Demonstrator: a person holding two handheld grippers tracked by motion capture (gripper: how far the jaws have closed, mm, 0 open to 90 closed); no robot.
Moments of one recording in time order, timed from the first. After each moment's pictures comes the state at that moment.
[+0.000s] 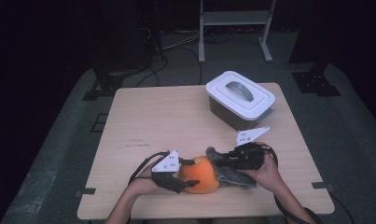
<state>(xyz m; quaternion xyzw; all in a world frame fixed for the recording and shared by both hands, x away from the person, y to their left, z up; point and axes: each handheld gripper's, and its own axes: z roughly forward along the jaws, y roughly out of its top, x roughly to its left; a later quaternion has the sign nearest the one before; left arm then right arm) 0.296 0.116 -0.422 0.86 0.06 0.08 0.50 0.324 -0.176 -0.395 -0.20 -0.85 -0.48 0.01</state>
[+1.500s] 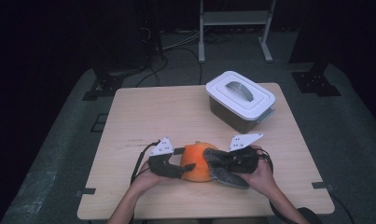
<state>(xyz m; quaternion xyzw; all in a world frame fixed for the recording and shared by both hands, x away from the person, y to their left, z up) 0.324 0.127 -0.431 0.82 0.23 0.08 0.51 0.319 -0.163 -0.408 -0.21 -0.86 -0.46 -0.05</state>
